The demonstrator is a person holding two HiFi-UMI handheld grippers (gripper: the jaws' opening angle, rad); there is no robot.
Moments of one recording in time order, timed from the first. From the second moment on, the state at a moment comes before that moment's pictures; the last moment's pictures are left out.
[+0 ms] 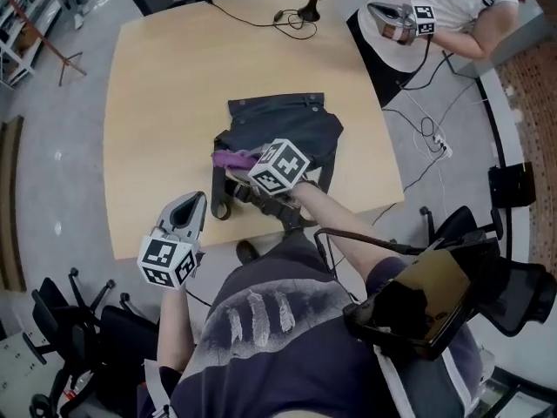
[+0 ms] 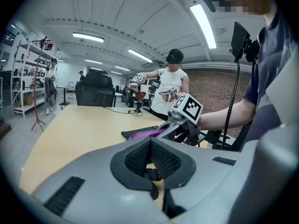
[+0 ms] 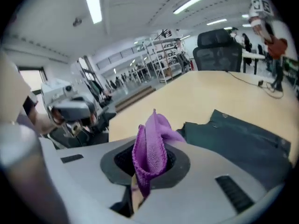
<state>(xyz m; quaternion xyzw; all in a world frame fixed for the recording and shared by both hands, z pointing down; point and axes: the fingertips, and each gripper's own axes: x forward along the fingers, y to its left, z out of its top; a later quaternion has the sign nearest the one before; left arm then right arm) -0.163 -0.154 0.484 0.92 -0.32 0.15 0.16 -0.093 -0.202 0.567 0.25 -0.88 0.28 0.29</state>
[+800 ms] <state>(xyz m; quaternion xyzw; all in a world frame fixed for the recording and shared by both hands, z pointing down) -0.060 -0.088 0.439 0.96 -0.22 0.15 0.09 0.013 -0.106 0.353 0.30 -0.92 0.23 -0.10</state>
